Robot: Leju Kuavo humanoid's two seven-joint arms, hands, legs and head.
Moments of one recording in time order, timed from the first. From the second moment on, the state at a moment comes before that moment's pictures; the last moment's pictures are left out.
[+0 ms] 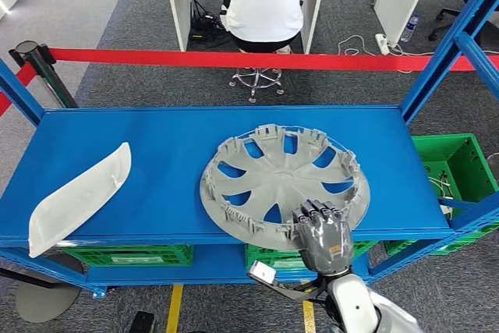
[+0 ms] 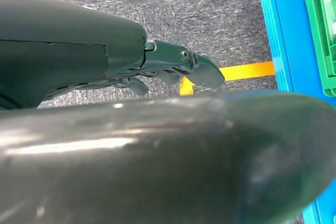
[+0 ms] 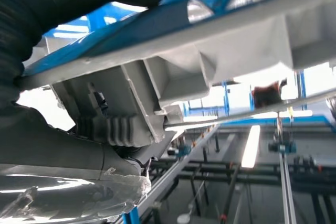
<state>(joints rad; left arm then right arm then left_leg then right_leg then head) -0.06 -0.09 -0.69 -0.16 0.71 0.22 -0.44 -0.22 -0.27 0.94 -1.46 1.57 -0.70 0.66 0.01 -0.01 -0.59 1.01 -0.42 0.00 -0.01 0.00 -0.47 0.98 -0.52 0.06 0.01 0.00</state>
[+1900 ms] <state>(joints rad) -0.06 -0.10 -0.75 -0.14 0.75 0.30 -0.52 0.25 0.33 0.15 -1.88 1.19 -0.70 -0.69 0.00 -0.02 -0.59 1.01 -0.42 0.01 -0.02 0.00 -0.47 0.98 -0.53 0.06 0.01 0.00</state>
